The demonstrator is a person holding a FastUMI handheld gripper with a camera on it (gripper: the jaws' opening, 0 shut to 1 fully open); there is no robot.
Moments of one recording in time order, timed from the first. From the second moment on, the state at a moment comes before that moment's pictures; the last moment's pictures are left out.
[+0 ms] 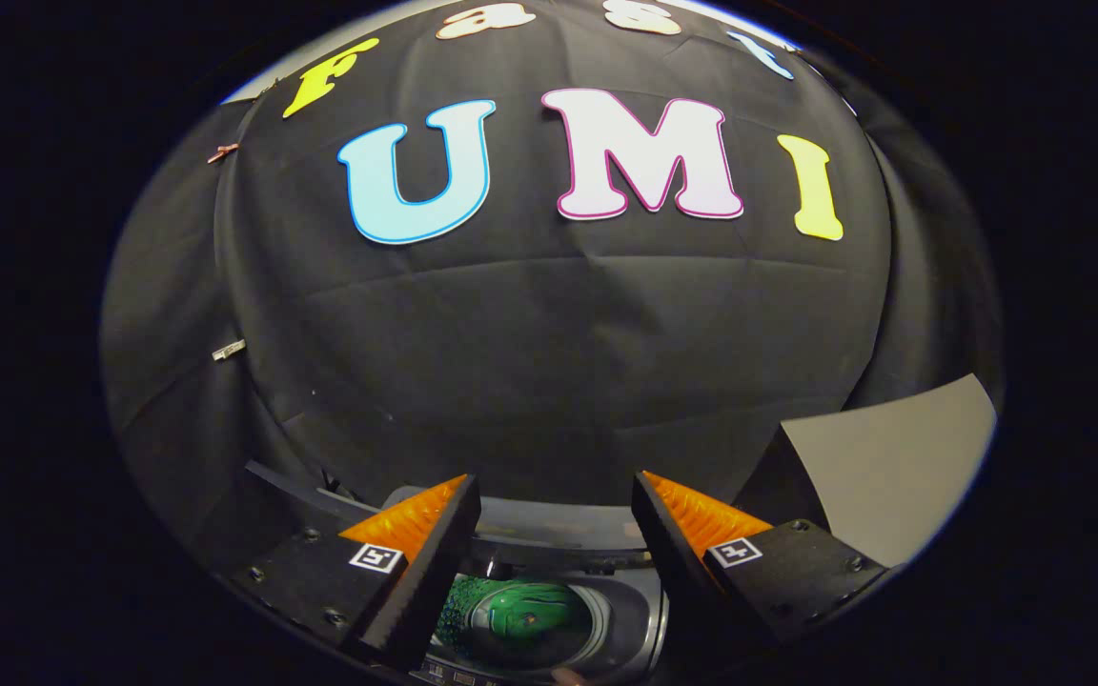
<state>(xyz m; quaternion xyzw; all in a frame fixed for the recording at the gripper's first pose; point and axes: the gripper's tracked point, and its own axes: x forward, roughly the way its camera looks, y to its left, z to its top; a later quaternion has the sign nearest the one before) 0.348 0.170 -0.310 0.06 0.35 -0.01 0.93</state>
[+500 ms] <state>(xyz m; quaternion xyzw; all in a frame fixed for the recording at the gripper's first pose) 0.264 0.178 -0.322 0.07 0.39 0.01 0.92</state>
